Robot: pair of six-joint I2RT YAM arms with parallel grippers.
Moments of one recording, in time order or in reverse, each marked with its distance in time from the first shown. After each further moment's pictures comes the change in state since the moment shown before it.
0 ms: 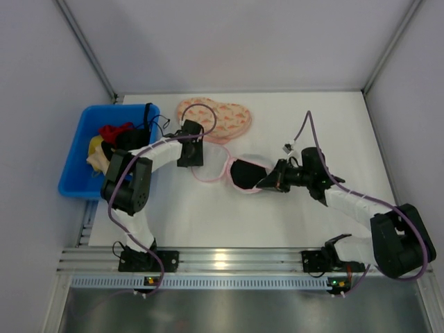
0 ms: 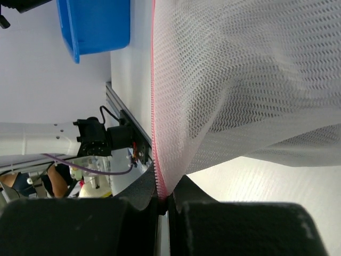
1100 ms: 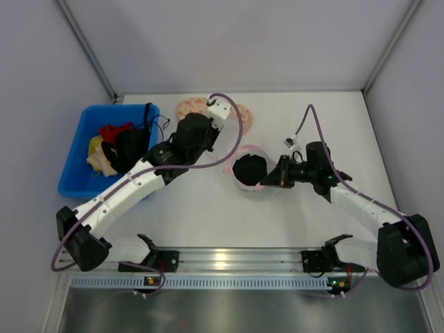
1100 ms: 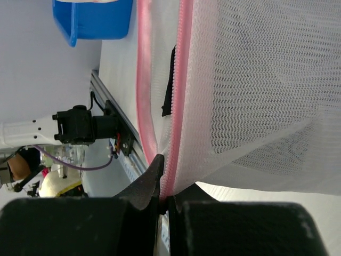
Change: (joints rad) left arm -0.332 -0.504 0.094 0.084 -0.185 0.475; right arm -0.038 -0.076 0.083 -0.182 -0.033 -0.210
